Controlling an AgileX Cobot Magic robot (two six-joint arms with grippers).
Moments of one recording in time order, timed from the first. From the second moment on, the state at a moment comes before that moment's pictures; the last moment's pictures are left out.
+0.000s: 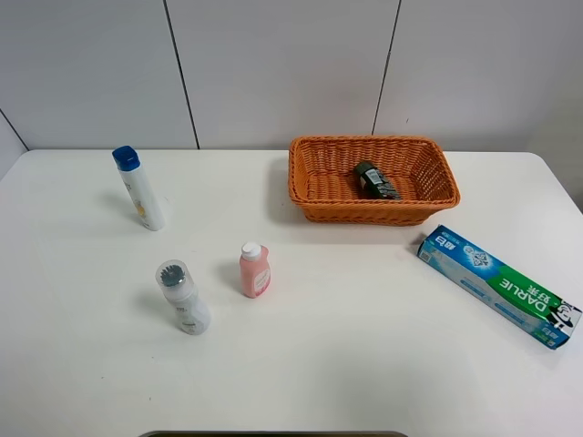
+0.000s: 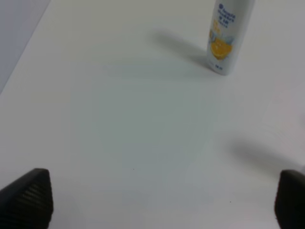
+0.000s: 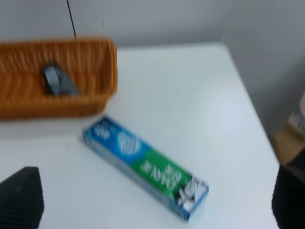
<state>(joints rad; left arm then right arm) 0.05 0.00 -0.51 0.02 1.05 0.01 0.00 0.19 -0.88 -0.10 1.22 0.03</state>
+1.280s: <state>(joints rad) 0.05 0.00 -0.51 0.02 1.05 0.01 0.00 0.00 -0.50 -0.07 1.06 0.05</state>
